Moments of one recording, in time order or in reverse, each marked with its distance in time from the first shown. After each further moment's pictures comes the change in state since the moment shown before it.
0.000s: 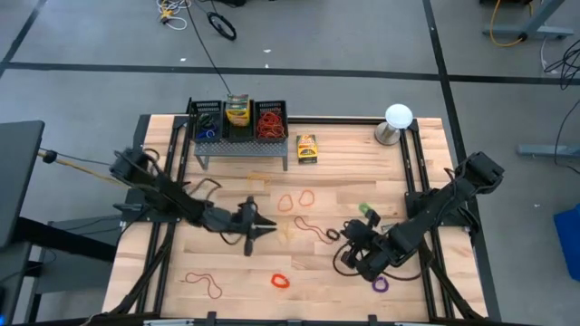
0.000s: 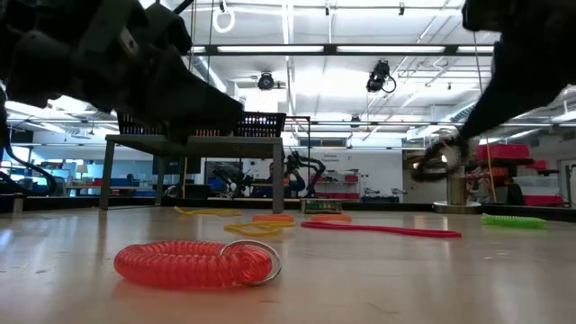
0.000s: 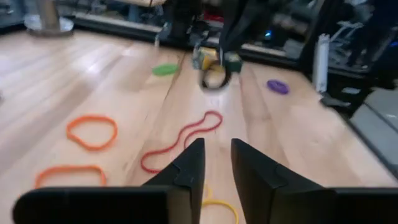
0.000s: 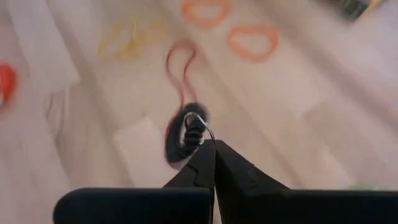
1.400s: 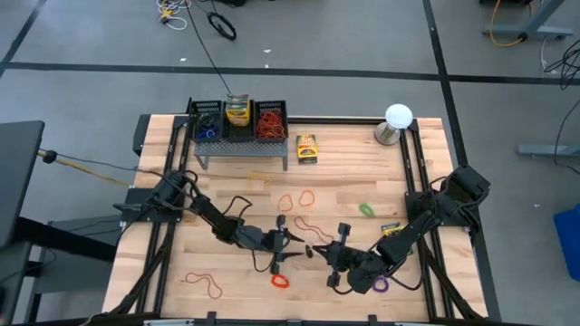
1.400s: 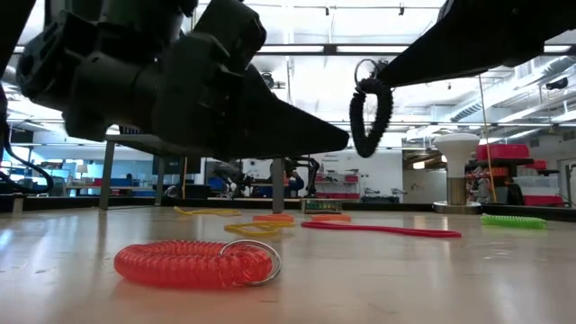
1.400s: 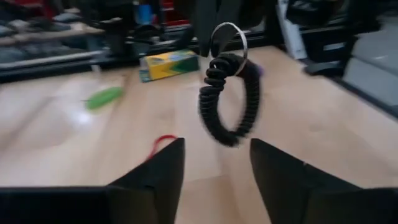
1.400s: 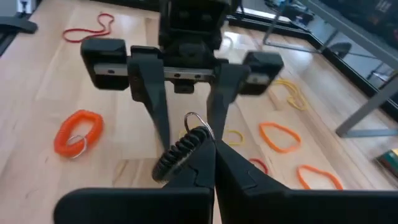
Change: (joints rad) left arm 0.007 0.389 0.374 0.052 0.138 0.325; right arm 0.009 0.183 -0.001 0.750 0.141 -0.798
